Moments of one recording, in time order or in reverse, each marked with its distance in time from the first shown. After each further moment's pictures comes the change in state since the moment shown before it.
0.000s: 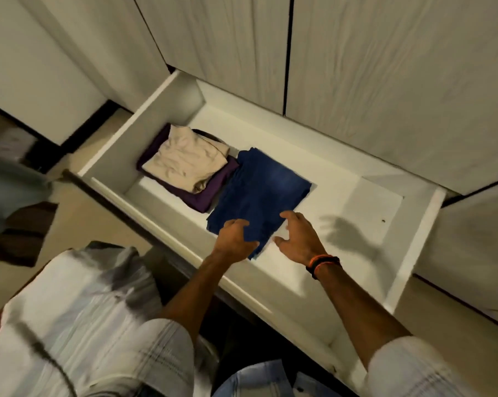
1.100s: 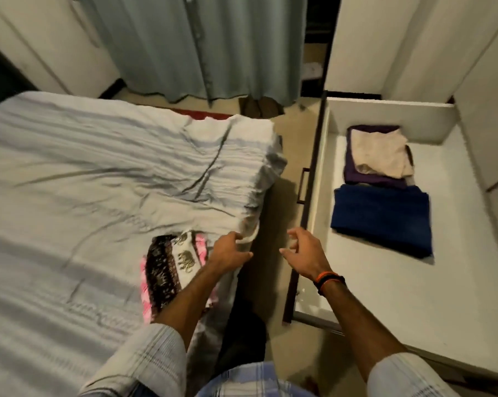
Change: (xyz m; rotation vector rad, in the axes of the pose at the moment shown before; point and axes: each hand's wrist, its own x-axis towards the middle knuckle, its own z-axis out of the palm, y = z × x) left_hand -0.363 0.062 0.201 -0.726 0.696 -0.896; right_hand -0.202 0.029 -0.012 -0.342 -0.734 -0.783
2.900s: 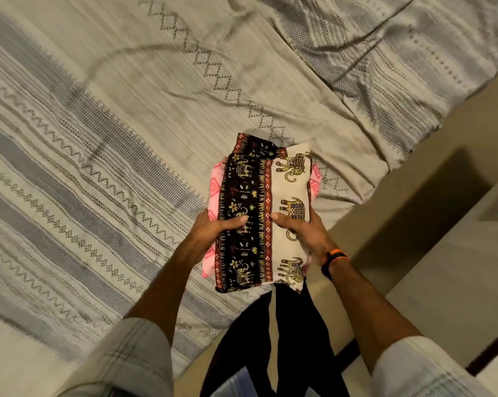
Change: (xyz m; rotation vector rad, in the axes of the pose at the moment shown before) left_hand 0.092 -0.380 0.007 -1.309 -0.118 -0.717; right_hand 0.144 -0.050 0.353 0.433 -0.648 0.533
